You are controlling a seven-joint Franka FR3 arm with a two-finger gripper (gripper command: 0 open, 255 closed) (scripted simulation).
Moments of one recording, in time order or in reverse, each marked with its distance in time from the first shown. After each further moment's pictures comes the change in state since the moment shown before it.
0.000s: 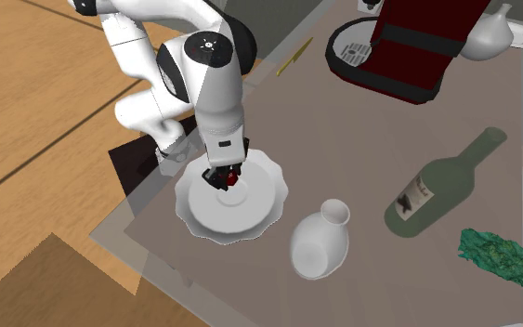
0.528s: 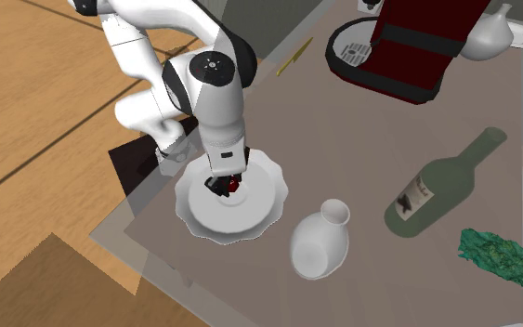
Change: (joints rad) arm 0.001 0.009 0.005 -0.072 0.003 0.081 0.000
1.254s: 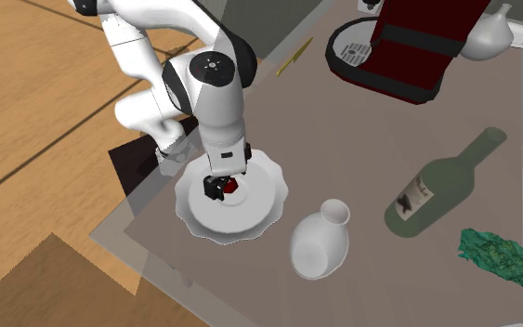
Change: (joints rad) arm 0.000 0.000 0.000 -0.001 0.000 0.001 0.000
